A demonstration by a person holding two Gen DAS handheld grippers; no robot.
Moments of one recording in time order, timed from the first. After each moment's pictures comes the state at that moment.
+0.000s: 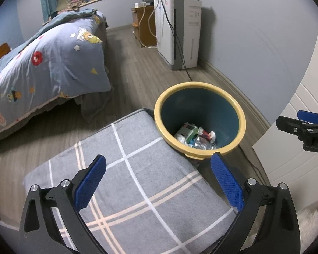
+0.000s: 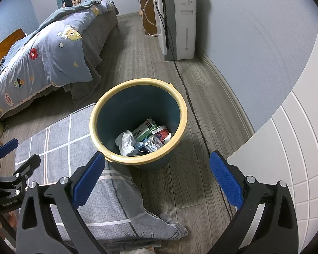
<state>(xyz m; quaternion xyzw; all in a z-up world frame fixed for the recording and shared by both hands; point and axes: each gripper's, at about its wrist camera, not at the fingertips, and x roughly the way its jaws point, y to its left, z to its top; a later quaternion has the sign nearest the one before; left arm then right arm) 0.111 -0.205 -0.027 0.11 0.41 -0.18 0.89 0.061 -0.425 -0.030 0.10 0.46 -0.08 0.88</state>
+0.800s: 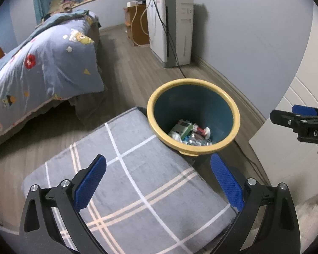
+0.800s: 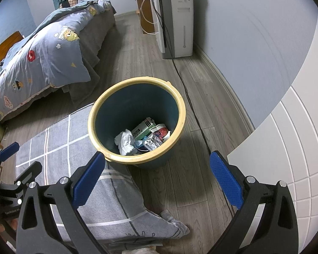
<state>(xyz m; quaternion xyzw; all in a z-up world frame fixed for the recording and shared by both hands) 0.110 -0.206 -0.030 0.12 0.42 -0.20 0.88 0.057 -0.427 -0.032 0.11 0.47 -0.09 0.87</state>
